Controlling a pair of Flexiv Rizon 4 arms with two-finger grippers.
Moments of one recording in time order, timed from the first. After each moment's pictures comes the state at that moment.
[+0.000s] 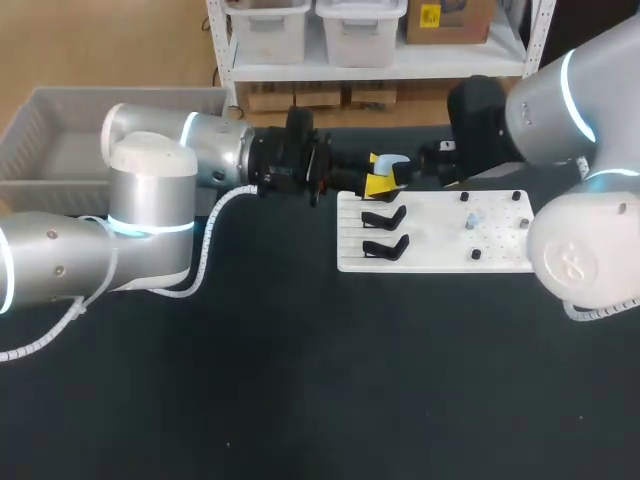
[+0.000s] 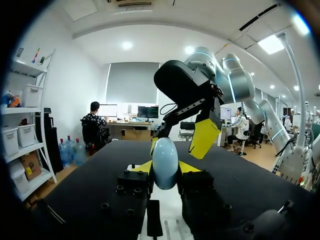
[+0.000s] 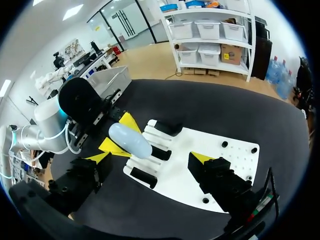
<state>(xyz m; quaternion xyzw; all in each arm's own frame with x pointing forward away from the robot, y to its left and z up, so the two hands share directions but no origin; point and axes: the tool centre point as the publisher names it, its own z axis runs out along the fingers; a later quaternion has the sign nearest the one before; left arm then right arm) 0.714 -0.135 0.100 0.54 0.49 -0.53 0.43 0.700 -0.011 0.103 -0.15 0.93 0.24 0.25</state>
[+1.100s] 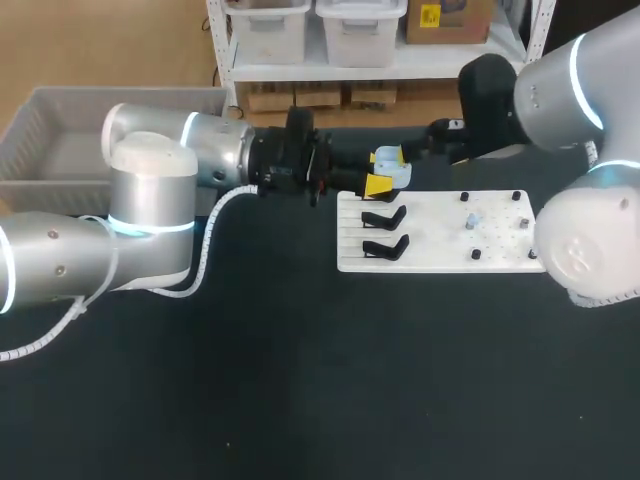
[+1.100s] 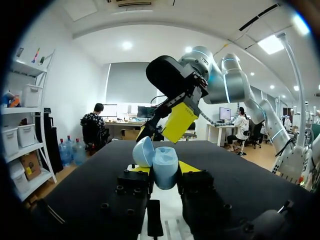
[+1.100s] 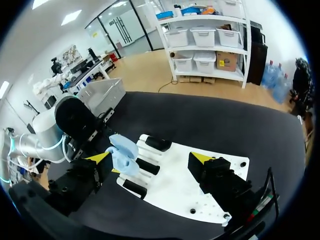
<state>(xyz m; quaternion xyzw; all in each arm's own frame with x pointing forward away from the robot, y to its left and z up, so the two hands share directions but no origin) 0.715 -0.135 0.099 0.54 0.49 -0.53 0.43 0.726 -0.026 0.120 -0.15 0.92 0.22 0.29</state>
